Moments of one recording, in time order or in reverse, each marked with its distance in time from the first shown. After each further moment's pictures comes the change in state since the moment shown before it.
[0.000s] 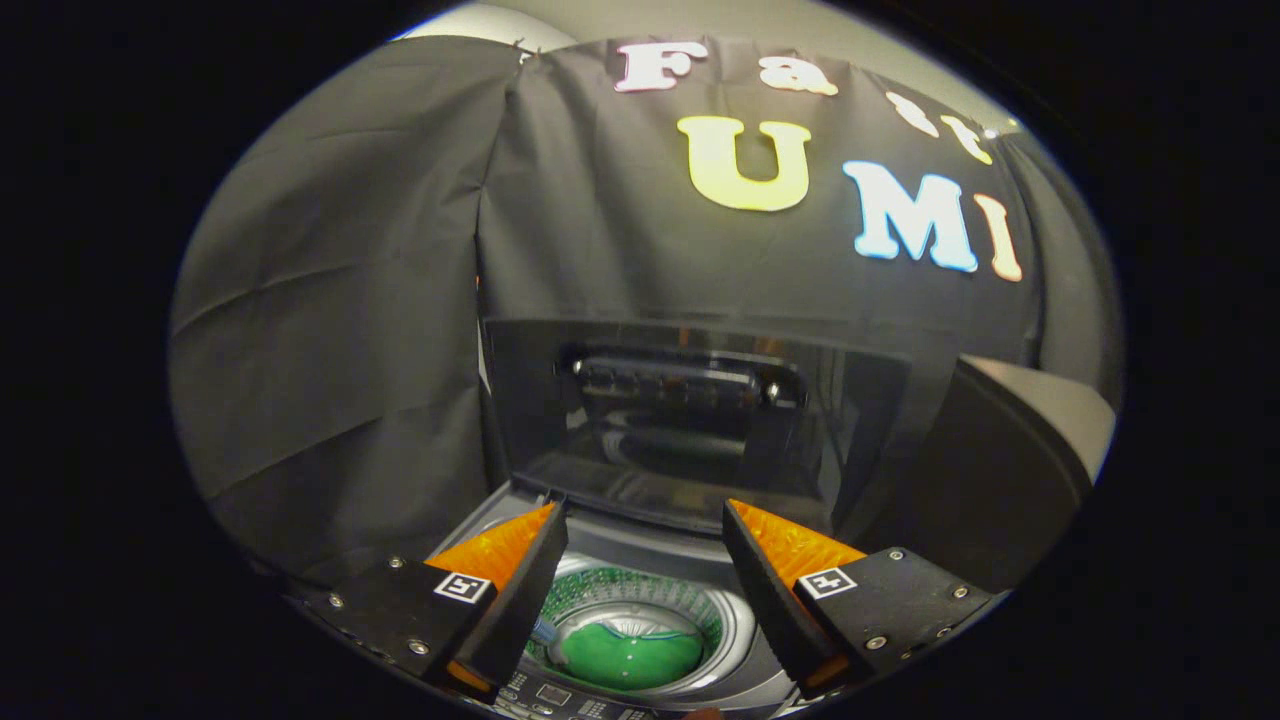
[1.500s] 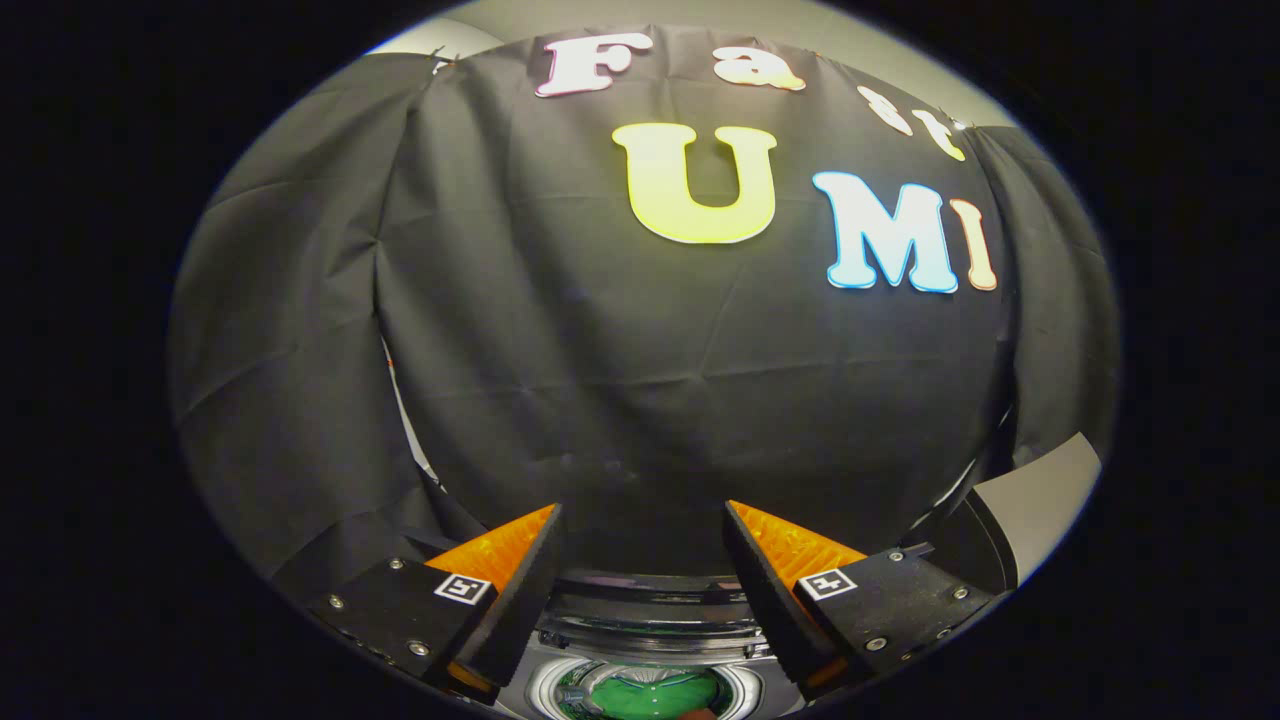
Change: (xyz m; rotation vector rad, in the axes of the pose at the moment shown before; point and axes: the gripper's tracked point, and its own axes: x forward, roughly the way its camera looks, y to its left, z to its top) arm 0.119 -0.021 0.131 0.142 0.079 -0.181
